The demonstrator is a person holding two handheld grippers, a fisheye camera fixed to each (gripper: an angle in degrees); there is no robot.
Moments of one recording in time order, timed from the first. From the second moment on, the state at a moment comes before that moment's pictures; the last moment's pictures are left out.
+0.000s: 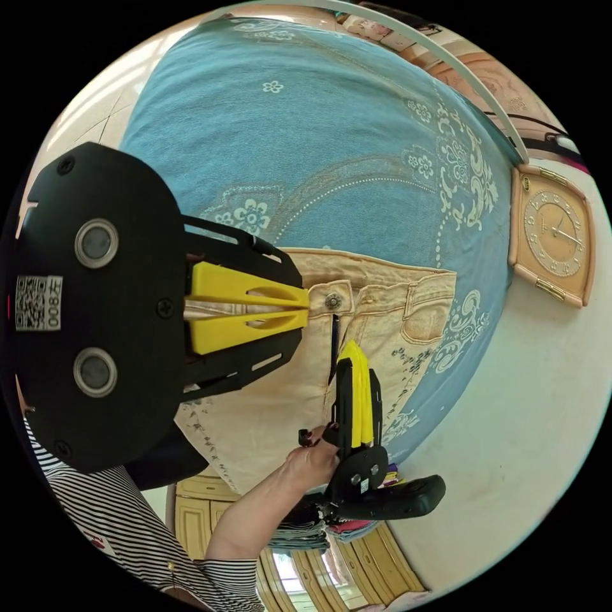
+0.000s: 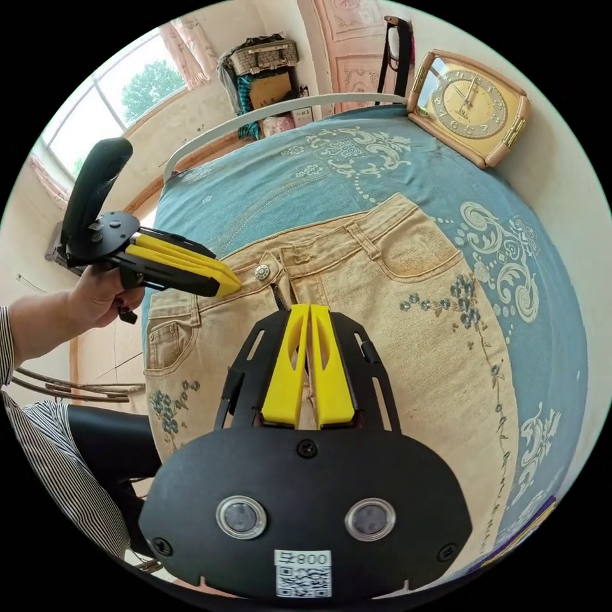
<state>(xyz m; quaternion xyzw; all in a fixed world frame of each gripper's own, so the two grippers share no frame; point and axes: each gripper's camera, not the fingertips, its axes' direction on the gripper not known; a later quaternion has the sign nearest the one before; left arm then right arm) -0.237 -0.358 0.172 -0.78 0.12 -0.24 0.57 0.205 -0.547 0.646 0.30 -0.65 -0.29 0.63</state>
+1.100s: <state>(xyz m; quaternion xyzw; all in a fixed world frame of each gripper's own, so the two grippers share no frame) -0.223 -0.359 0.198 -0.76 0.11 -0.19 0.61 0.207 -0.613 0.710 0.22 -0.74 -0.30 0.56</state>
